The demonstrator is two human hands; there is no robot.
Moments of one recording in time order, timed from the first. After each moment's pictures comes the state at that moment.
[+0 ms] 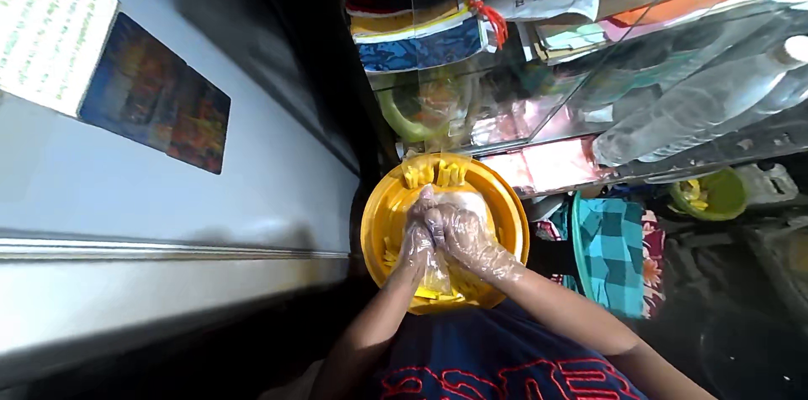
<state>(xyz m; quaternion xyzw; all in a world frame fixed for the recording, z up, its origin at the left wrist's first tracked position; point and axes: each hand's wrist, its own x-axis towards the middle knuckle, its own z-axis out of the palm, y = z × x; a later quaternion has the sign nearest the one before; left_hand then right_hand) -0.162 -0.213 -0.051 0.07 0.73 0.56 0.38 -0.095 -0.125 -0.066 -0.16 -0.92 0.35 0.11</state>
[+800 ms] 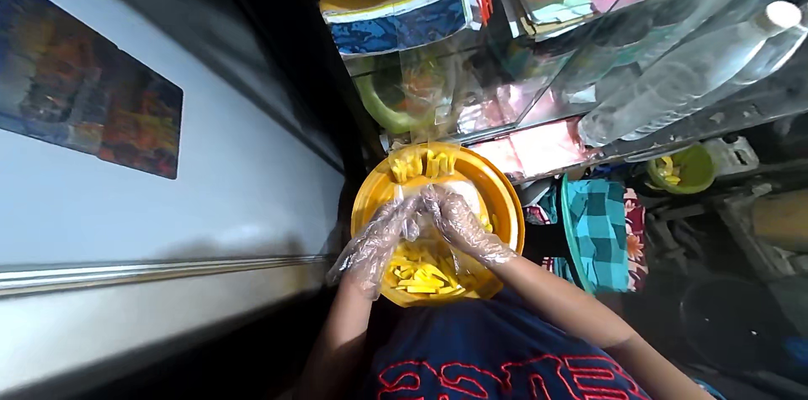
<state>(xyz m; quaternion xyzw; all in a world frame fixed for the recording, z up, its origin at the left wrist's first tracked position) -0.210 -0.260 -0.080 0.19 0.70 0.53 0.44 -0.105 -0.119 -0.099 -0.18 -0.86 0.45 0.14</state>
